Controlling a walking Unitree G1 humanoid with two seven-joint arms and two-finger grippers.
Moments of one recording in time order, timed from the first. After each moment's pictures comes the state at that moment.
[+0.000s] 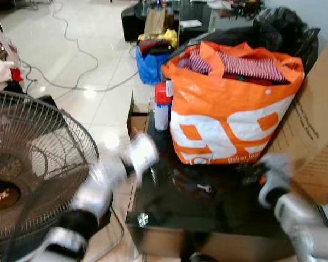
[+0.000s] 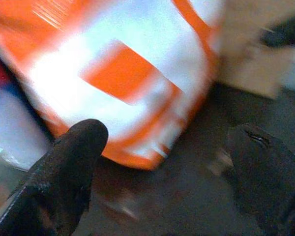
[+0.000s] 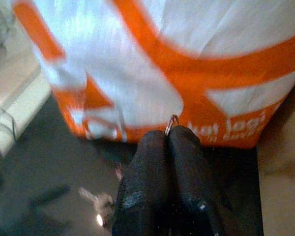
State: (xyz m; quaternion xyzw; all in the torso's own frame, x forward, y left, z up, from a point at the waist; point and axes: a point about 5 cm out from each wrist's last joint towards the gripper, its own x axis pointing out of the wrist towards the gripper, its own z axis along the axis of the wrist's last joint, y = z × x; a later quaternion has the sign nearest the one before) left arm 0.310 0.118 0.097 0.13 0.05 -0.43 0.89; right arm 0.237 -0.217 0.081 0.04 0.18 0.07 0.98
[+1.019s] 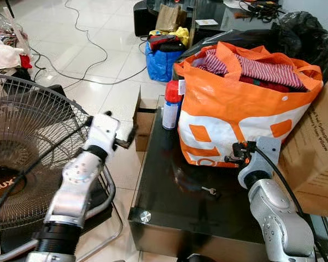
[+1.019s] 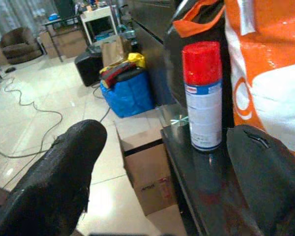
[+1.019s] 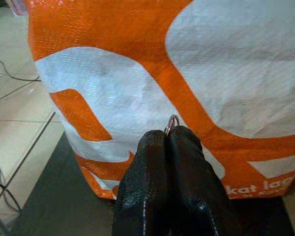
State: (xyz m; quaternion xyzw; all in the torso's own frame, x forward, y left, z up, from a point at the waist) left arm 0.302 0.167 0.126 0.15 0.00 -0.15 0.98; right arm 0.253 -0.166 0.108 0.06 0.12 -0.01 0.99
